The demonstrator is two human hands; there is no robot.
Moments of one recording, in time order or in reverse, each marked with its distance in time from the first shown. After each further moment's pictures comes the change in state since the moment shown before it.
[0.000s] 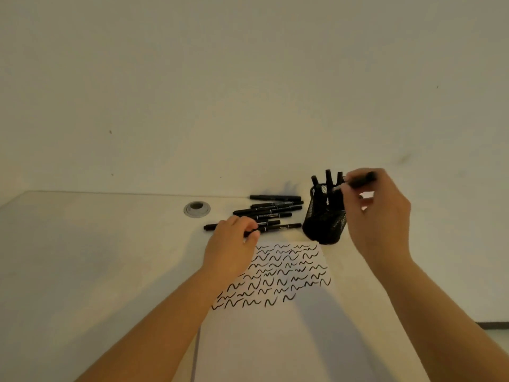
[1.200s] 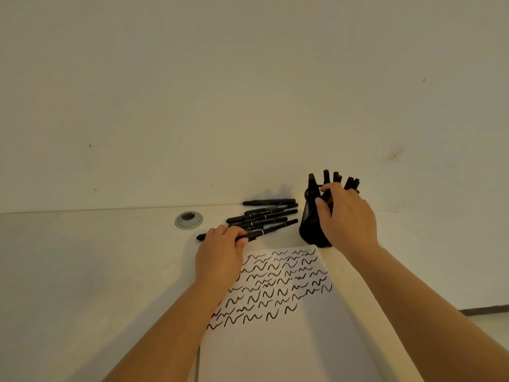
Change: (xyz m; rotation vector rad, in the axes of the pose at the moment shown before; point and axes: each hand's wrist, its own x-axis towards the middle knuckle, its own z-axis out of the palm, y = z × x) left_hand 0.017 -0.020 0.013 0.106 0.135 -0.014; right_hand 0.007 0.043 0.042 -0.525 -0.213 0.051
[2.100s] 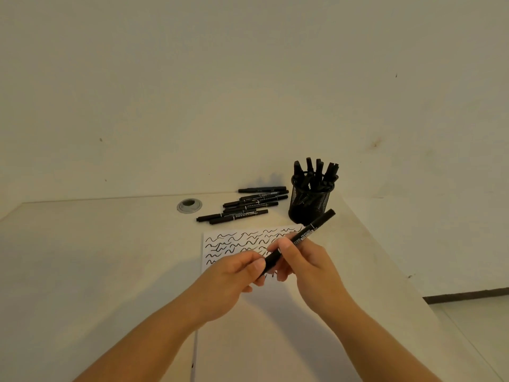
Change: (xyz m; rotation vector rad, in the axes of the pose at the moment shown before) left_hand -0.102 0.046 -0.077 -0.736 -0.617 -0.004; right_hand -0.124 -0.060 -0.059 1.108 -0.432 0.266
